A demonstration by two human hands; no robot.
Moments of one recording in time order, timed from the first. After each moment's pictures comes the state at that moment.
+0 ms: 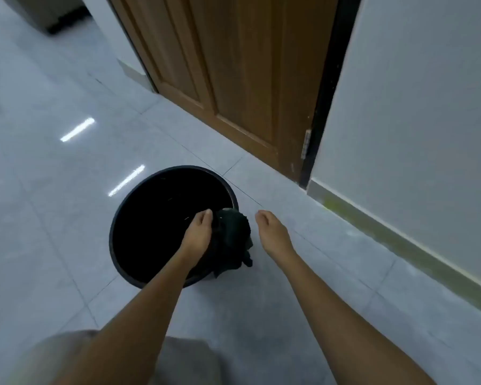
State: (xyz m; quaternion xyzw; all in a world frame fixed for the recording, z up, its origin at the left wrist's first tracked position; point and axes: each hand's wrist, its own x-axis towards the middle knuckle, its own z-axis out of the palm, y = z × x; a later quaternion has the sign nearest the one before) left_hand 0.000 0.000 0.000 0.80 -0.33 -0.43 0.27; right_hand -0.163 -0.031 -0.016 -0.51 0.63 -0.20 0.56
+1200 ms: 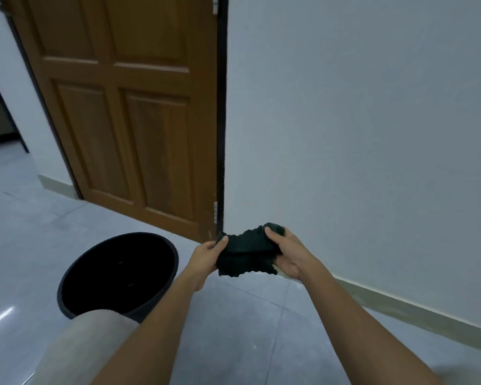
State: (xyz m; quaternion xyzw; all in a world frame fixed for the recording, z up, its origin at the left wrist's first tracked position) left_hand -0.121 0.095 0.111 0.53 -0.40 -0.63 0.40; right_hand -0.314 0.124 0.152 -0.28 0.51 -0.51 0.63
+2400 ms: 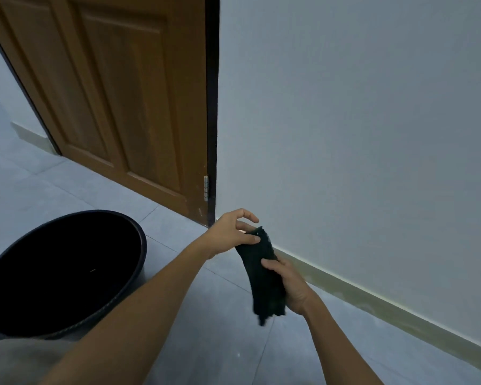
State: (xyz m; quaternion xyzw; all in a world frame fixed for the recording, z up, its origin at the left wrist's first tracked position) left_hand -0.208 -0.020 0.078 0.46 -0.59 -0.61 0.25; right_hand -0.372 0.064 0.031 -0.34 0.53 -0.40 0.67
